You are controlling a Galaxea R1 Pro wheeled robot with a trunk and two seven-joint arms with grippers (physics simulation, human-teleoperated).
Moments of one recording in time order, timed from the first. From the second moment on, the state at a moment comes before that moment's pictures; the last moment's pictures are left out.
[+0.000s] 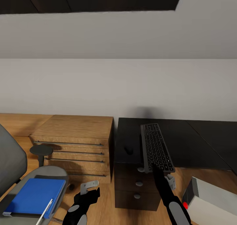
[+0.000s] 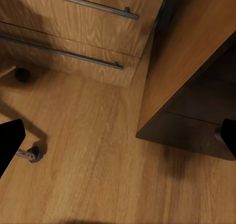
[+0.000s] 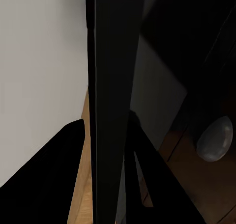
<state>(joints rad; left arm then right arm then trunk) -0.12 -0.02 -0.34 -1.27 0.43 0.37 0.47 -0.14 0.08 -0.01 -1.23 -1.23 0.01 0.10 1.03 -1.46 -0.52</state>
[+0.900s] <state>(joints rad) -0.12 -0.02 -0.33 -1.27 0.44 0.37 0.47 -0.14 0.08 -0.01 -1.23 -1.23 0.00 0.10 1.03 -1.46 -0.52</state>
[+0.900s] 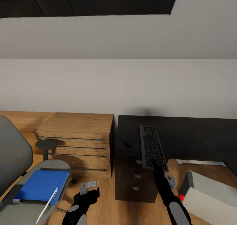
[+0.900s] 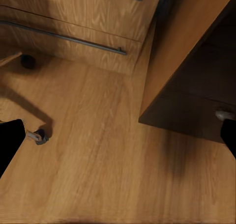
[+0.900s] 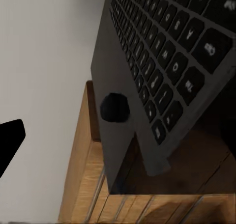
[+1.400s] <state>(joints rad) -0.12 -0.02 -0.34 -1.27 0.44 0.37 0.47 -0.14 0.08 0.01 -1.21 -1.22 0.00 0.09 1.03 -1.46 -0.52</state>
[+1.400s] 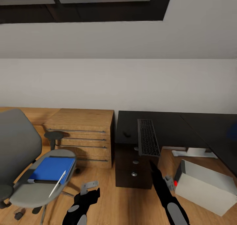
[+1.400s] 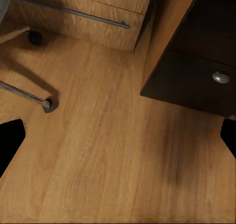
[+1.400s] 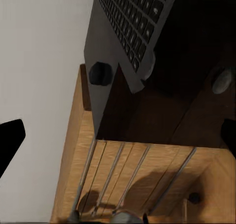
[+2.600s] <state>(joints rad) -0.12 -0.03 -0.34 -0.74 0.44 0.22 0.46 -0.14 -0.02 0.03 -0.41 -0.58 -0.45 0.07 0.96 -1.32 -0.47</state>
